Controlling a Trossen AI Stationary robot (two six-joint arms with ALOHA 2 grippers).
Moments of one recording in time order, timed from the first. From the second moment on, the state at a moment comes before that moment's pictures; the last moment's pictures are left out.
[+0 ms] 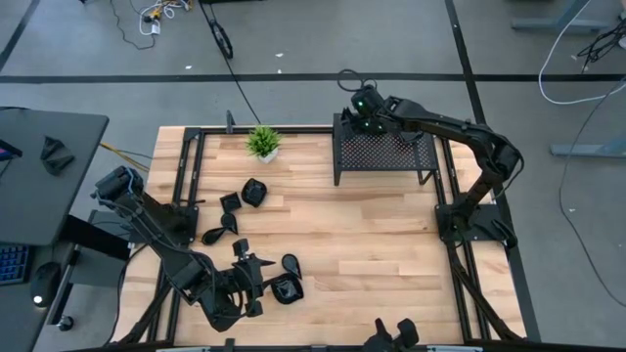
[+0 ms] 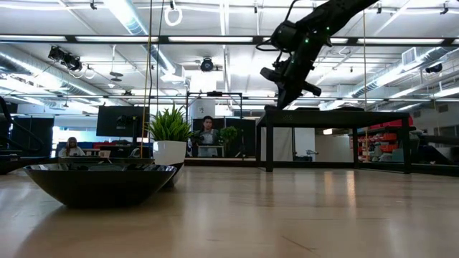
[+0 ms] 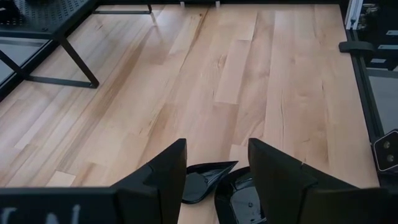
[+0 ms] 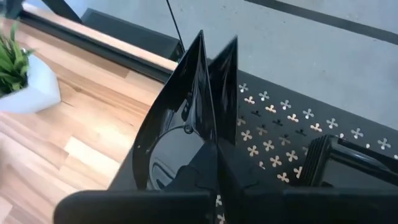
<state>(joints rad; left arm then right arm) -0.82 1.54 1.18 -0.59 -0.89 -0.76 -0.62 1.66 1.36 -0.61 0.18 0.44</state>
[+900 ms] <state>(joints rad) -0.82 1.54 1.18 -0.59 -0.89 -0.76 -0.63 1.66 1.36 -0.63 0.21 0.56</state>
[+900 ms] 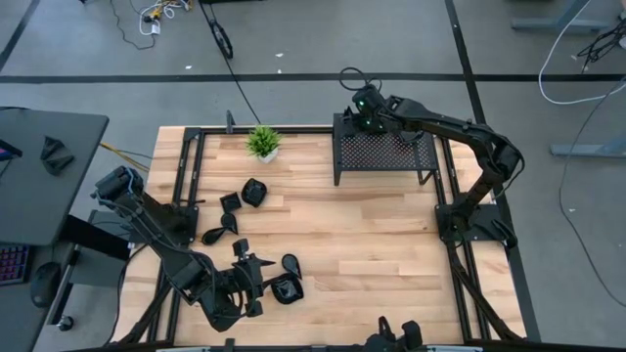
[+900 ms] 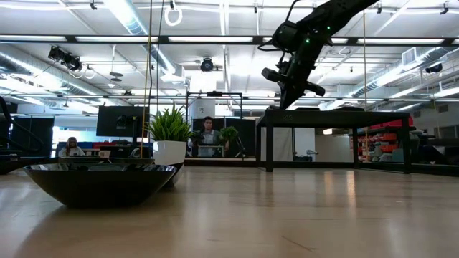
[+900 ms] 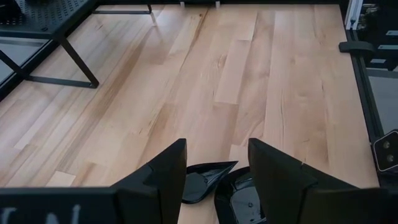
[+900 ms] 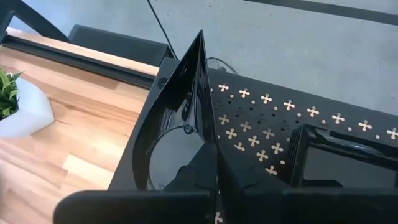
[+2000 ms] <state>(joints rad) -0.82 1.54 1.18 -0.59 -0.89 -0.76 -0.62 1.66 1.36 -0.60 0.23 0.47</state>
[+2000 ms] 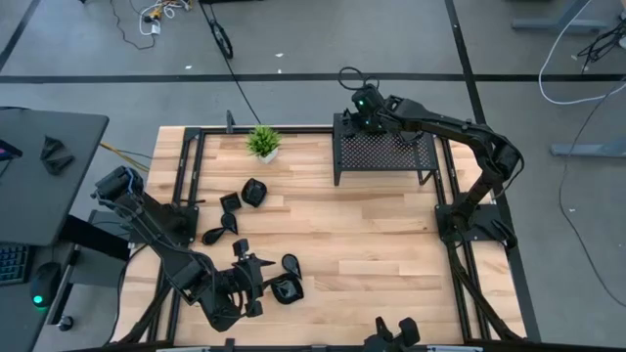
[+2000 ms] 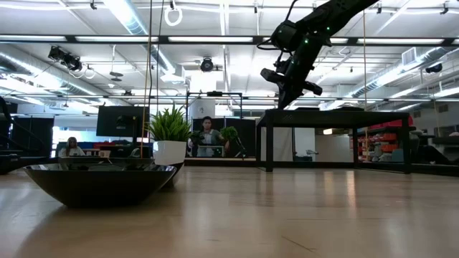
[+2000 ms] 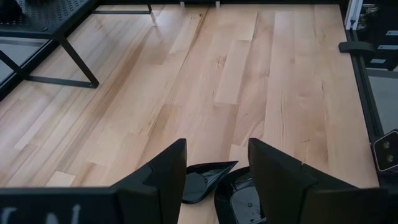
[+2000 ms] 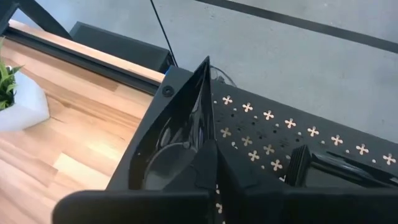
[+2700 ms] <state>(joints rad) -0.82 1.54 1.18 -0.59 -0.89 -0.76 -0.62 1.65 1.36 -0.57 0.23 0.45</state>
